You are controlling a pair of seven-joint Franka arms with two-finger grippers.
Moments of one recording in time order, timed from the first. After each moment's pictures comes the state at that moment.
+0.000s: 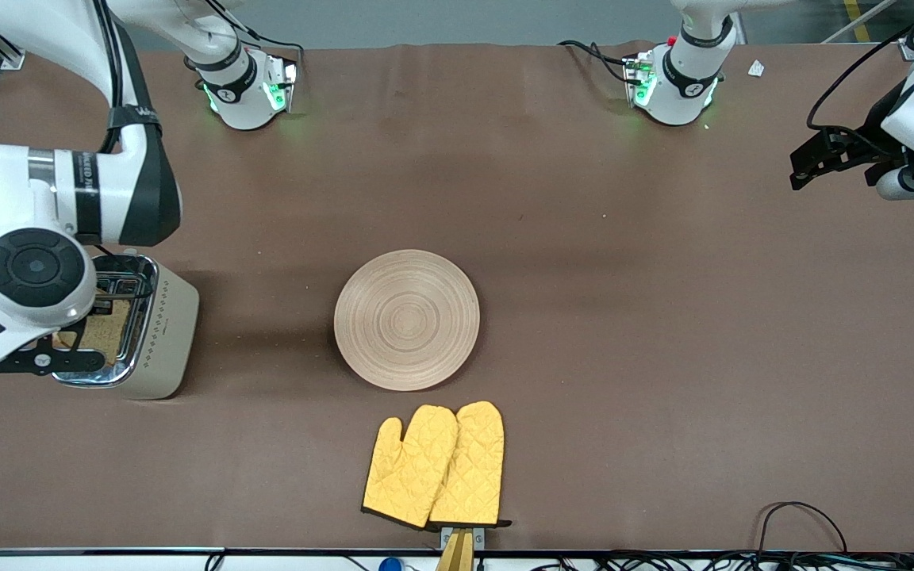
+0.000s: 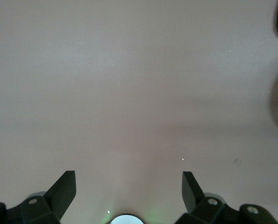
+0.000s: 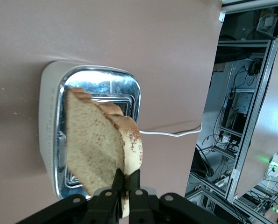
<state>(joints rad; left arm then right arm) 0.07 -0.04 -0.20 -1.56 0.02 1.46 -0.15 0.24 0.44 -0.12 -1.33 -0.56 1.51 0.10</state>
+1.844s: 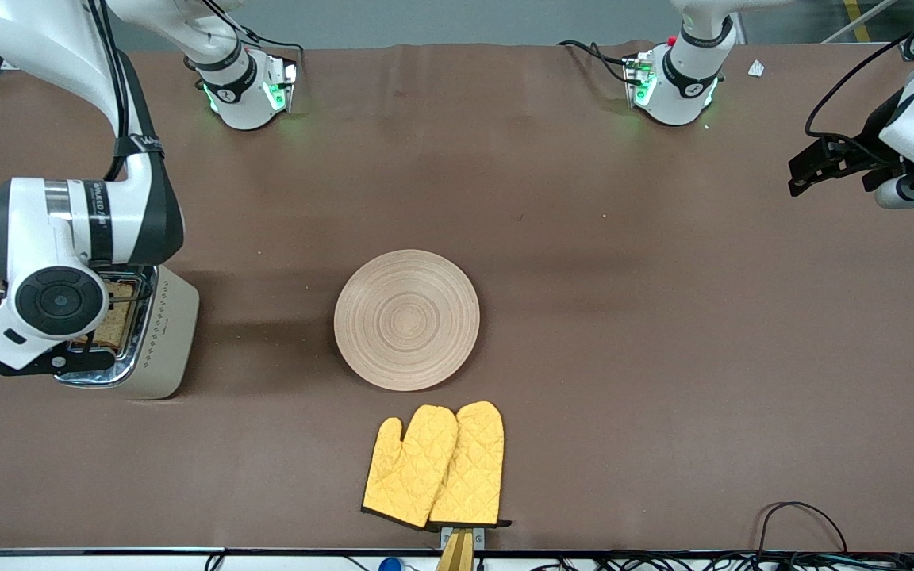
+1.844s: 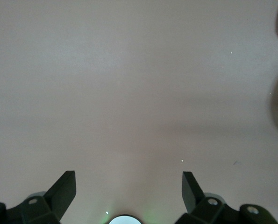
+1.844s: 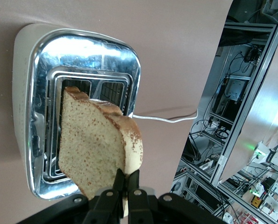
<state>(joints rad) 0.07 -0.03 -0.20 -1.56 0.02 1.47 -0.15 0.22 0.47 -0.12 -1.41 -0.60 1.51 0.07</state>
